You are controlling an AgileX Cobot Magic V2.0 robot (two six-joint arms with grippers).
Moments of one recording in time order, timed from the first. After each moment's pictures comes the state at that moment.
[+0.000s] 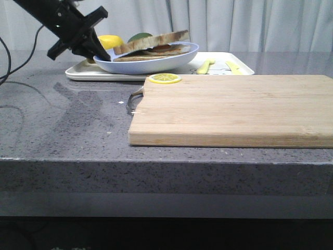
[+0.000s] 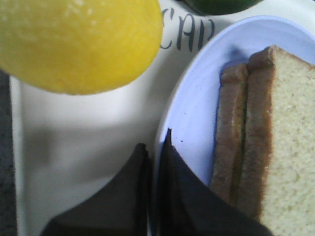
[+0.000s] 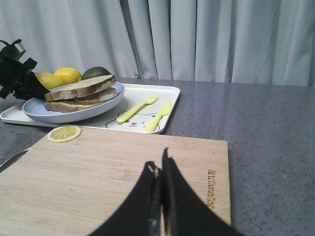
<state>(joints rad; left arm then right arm) -0.09 2.64 -2.78 -0.66 1.27 -0.03 0.11 0.20 -0.29 0.36 0.19 -0.29</state>
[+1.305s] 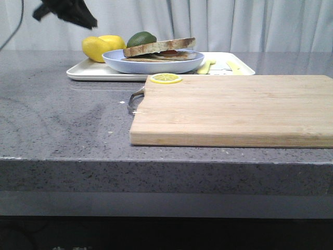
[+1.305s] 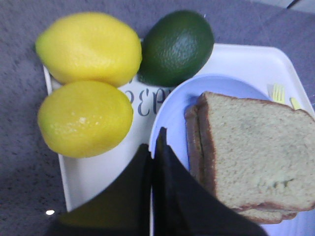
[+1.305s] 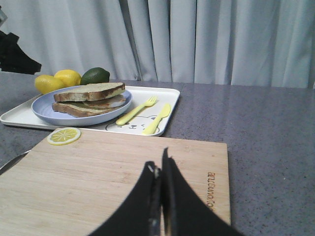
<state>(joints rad) -0.07 2.56 -2.93 -0.58 1.27 0.08 0.11 0.20 -0.28 0.36 0.17 -0.29</state>
